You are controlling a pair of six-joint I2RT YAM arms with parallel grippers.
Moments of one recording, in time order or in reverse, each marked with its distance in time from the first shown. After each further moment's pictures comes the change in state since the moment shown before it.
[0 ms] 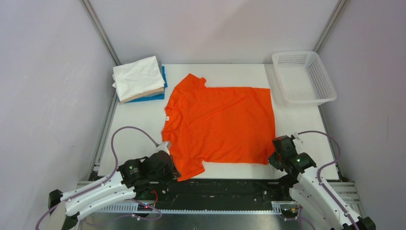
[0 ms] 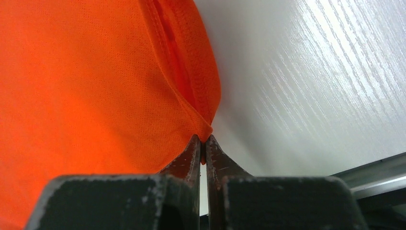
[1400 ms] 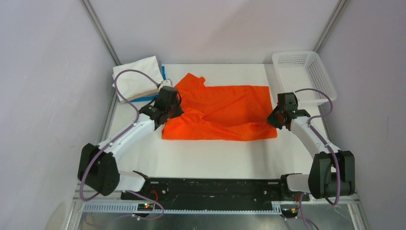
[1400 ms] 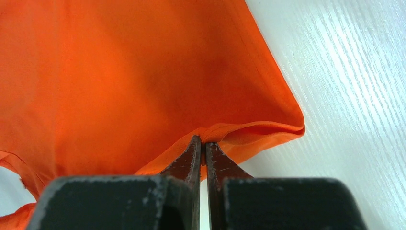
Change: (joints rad) left arm 0.547 0.859 0.695 0.370 -0.151 0.451; right arm -0.282 0.698 0.490 0.345 -0.171 -0.310
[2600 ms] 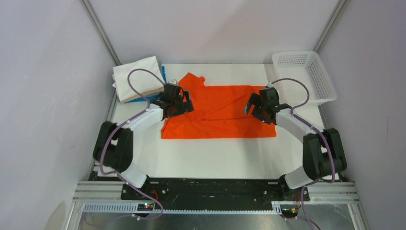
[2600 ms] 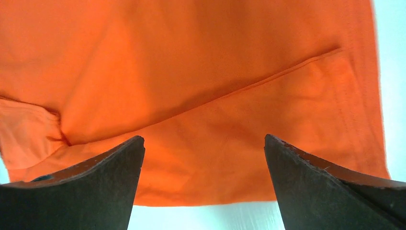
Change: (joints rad) left arm 0.077 0.231 0.074 0.089 0.127 0.044; right arm 0.173 0.172 0.088 0.202 0.013 -0.115
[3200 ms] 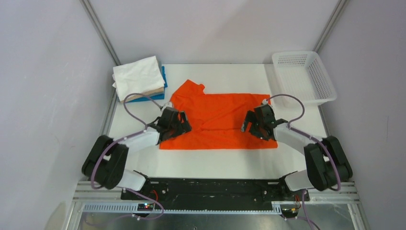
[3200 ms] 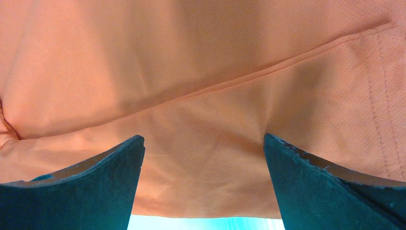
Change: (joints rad) left arm -0.053 -0.081 -0.380 0.211 -0.006 -0.127; right arm 0.090 -0.009 -0.216 0.077 -0.018 0.035
